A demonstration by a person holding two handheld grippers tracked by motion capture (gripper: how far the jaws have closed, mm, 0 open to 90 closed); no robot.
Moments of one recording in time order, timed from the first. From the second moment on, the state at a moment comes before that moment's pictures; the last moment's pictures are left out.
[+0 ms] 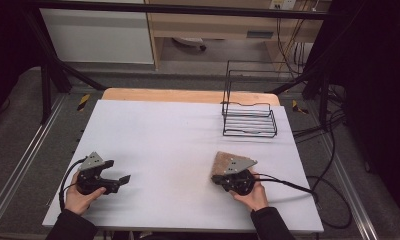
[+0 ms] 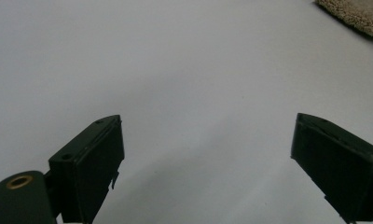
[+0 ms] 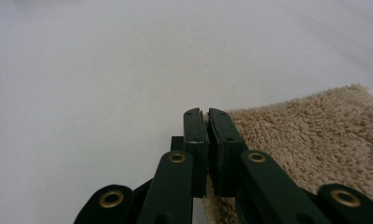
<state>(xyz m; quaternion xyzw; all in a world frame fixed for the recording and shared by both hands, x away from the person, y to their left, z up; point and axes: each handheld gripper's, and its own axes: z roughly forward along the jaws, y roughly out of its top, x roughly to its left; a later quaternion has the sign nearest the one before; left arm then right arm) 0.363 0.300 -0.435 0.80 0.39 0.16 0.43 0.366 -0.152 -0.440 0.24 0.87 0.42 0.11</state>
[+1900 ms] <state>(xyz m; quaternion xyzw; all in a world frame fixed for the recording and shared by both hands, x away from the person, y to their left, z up) 0.365 0.276 -0.436 0.81 0.38 0.14 0.42 0.375 -0.245 -0.441 0.42 0.79 0.42 0.12</state>
